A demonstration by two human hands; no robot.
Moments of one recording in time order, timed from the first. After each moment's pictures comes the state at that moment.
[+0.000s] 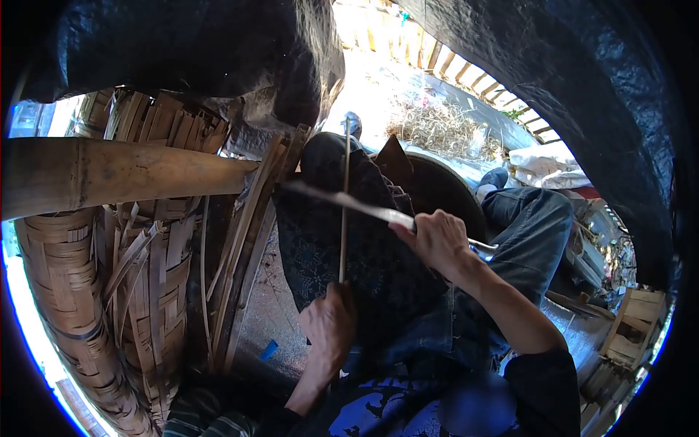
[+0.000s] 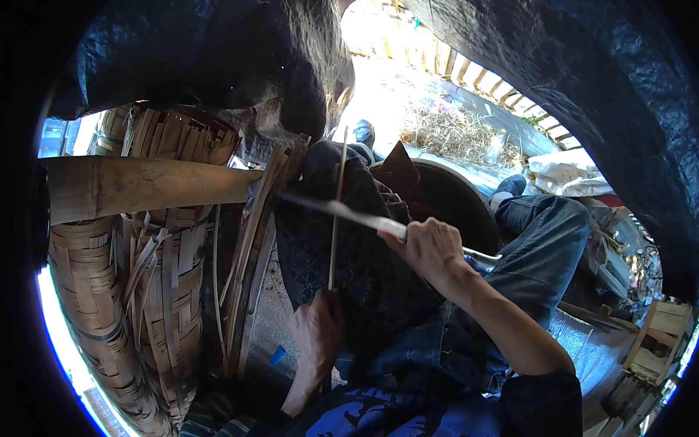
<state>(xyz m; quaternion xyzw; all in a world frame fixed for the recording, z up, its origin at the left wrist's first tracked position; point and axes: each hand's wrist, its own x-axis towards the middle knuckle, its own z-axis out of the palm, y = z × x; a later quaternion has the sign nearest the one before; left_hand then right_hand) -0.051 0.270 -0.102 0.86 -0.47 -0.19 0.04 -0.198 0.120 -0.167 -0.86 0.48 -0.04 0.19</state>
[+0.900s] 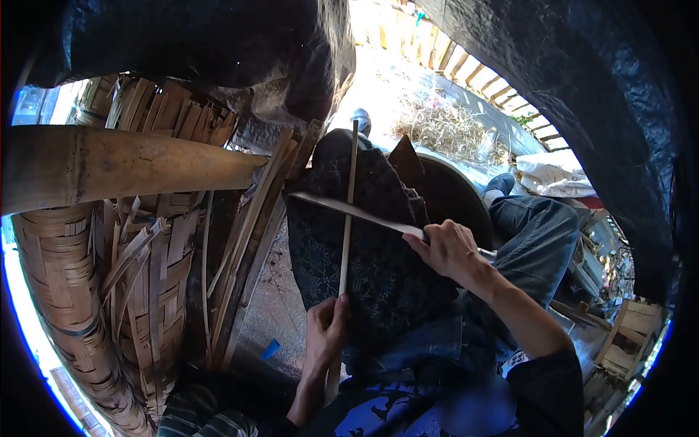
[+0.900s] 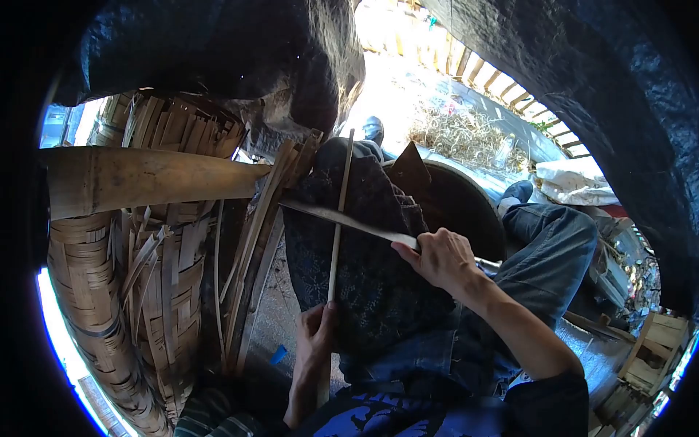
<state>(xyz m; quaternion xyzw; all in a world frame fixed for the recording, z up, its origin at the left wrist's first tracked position) -0.023 0.304 -0.118 0.77 -0.15 -0.52 0.33 -0.201 0.122 -0.172 -0.87 0.42 -0.05 0.24</state>
